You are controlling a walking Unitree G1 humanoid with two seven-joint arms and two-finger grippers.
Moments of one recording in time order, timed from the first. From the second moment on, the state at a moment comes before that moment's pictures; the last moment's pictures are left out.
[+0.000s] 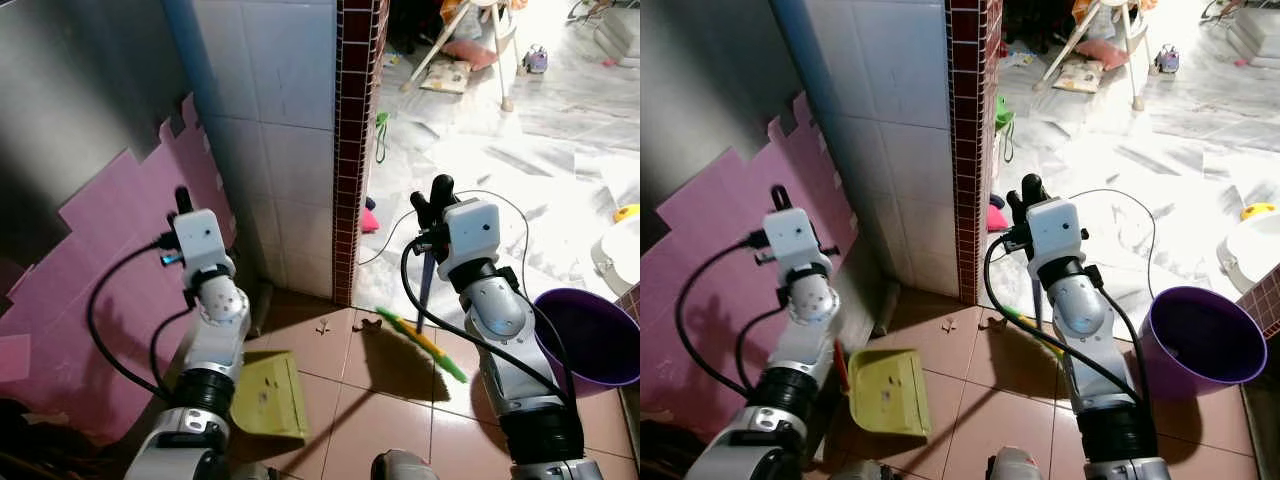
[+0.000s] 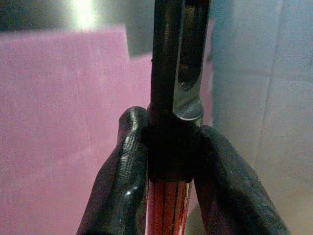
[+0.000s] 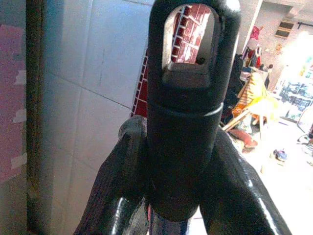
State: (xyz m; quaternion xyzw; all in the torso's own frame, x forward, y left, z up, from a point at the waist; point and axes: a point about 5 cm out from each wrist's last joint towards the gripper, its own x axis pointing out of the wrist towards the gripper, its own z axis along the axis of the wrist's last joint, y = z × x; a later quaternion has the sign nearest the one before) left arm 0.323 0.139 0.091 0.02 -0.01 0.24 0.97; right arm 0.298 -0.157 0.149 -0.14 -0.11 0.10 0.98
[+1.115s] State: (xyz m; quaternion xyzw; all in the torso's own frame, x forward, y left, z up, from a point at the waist) left arm 0.334 0.108 0.093 0.01 -0.03 0.26 0.97; right arm 0.327 -0.116 0.226 -0.09 -0.24 0.21 0.94
